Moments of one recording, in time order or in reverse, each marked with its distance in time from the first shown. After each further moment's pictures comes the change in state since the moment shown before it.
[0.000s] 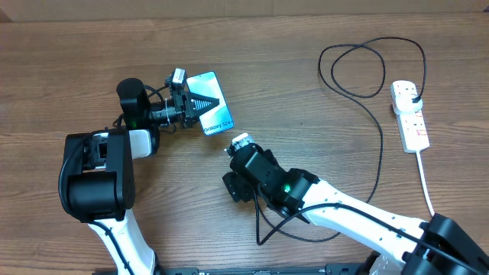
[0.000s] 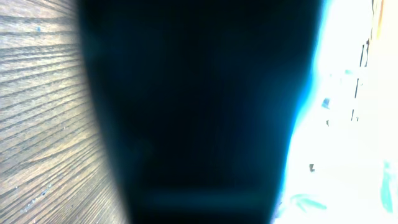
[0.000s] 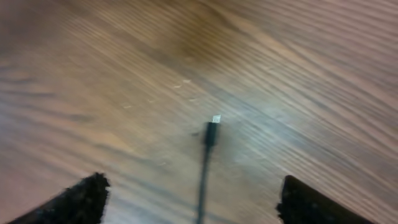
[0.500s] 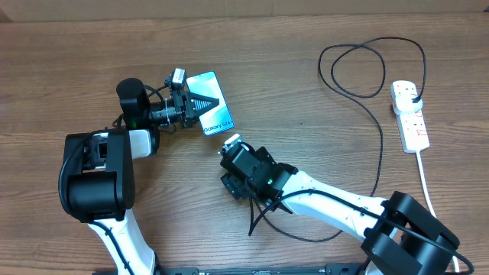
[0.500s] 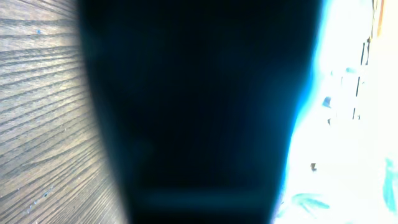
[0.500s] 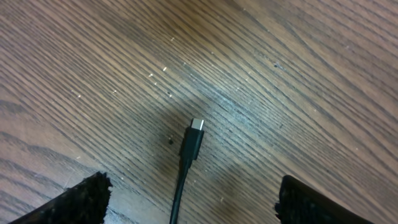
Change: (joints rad) left arm 0.000 0.000 0.000 0.000 0.000 0.013; right arm -0.003 0.166 0.048 0.020 0.041 -0.113
